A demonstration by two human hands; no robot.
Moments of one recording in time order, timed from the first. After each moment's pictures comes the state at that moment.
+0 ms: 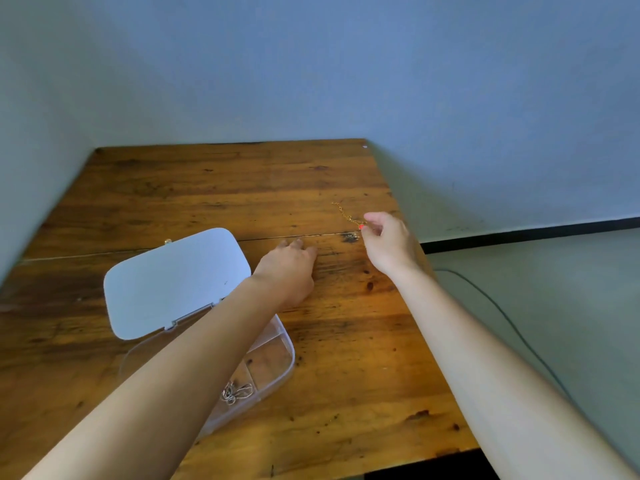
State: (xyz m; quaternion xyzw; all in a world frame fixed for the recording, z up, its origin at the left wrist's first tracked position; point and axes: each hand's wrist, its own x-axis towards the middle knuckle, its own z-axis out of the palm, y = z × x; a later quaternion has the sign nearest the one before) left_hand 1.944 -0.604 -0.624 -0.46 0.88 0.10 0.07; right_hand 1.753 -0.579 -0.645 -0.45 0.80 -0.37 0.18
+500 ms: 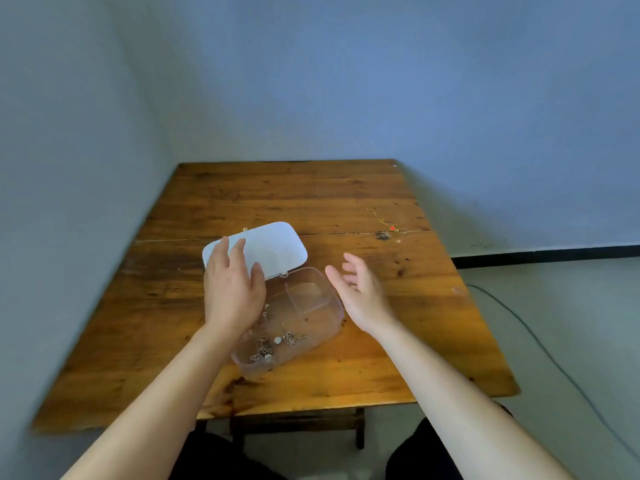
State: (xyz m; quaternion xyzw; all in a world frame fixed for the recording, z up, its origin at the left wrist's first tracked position) left_hand 2.105 -0.526 -0.606 -0.63 0.72 0.10 -0.29; right_hand 1.892 -0.476 -0.633 -0.49 0.67 -0.42 0.36
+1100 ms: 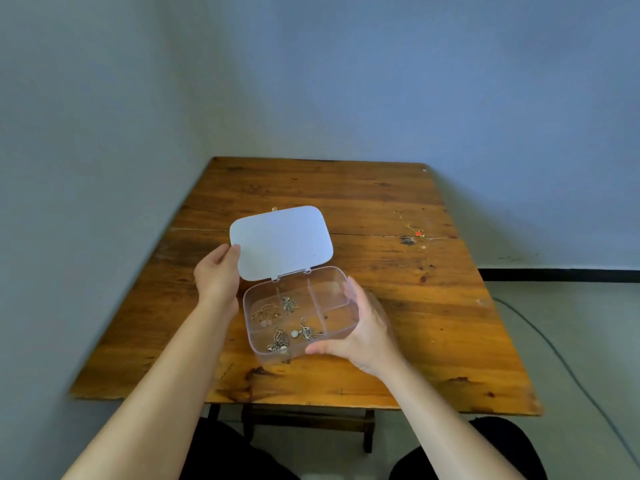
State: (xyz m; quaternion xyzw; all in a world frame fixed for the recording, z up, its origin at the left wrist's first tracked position) left_hand 2.140 -0.553 -0.605 -0.66 0.28 0.42 -0.55; right_hand 1.924 -0.441 -0.663 -0.59 0.67 -0.32 0.32
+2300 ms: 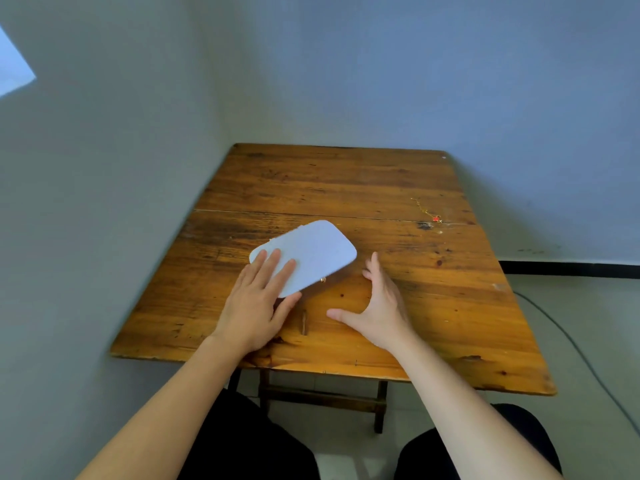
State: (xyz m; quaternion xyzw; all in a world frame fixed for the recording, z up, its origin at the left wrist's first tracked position) left_hand 2.172 -0.473 -0.644 -0.53 0.84 0.01 -0.13; right_hand 1.923 -0.445 -0.673 -0.60 0.69 -0.28 0.29
